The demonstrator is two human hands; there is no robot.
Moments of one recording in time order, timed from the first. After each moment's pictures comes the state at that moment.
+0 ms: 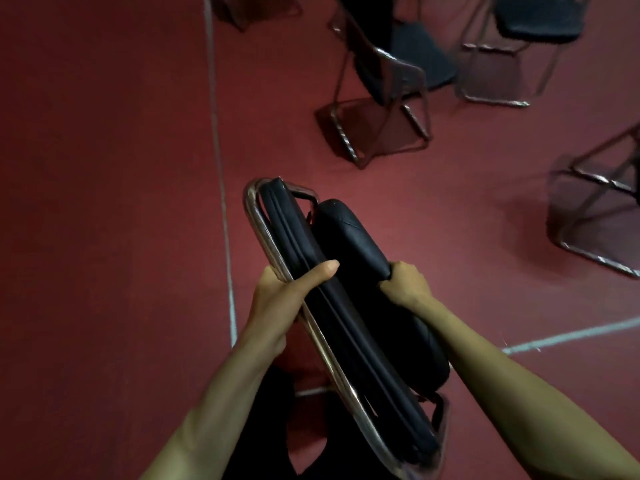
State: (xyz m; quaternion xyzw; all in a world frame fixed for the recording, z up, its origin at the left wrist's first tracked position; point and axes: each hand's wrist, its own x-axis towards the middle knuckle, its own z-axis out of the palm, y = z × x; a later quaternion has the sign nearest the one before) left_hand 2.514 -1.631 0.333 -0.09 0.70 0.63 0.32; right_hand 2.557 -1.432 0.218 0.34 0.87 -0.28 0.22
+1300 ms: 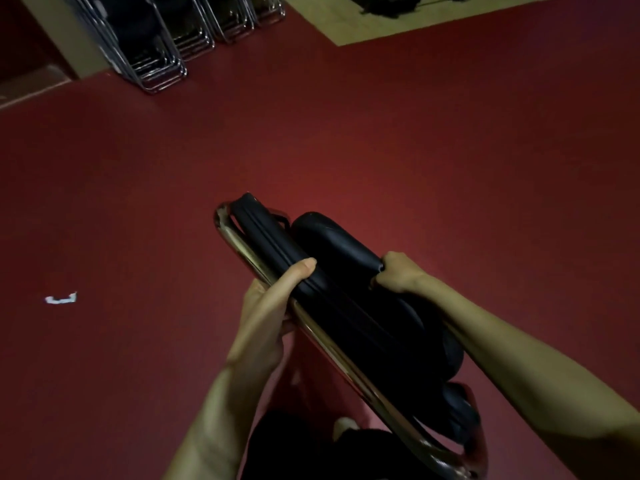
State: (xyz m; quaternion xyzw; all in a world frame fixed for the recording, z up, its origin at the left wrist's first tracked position) left_hand 2.424 -2.571 0.379 -0.46 0.45 0.73 -0.22; right_hand 2.201 -2.522 0.285 -0.35 0.87 -0.09 0.34
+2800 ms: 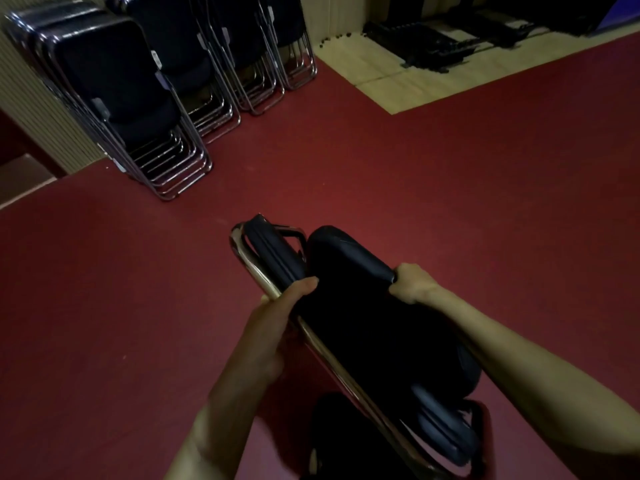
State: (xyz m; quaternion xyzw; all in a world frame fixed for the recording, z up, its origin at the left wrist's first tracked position) left_hand 2.122 -3.724 0.386 -0.46 0.40 0.78 -0.15; right_hand 1.890 -3.650 0.282 -0.31 0.89 -0.08 0.31
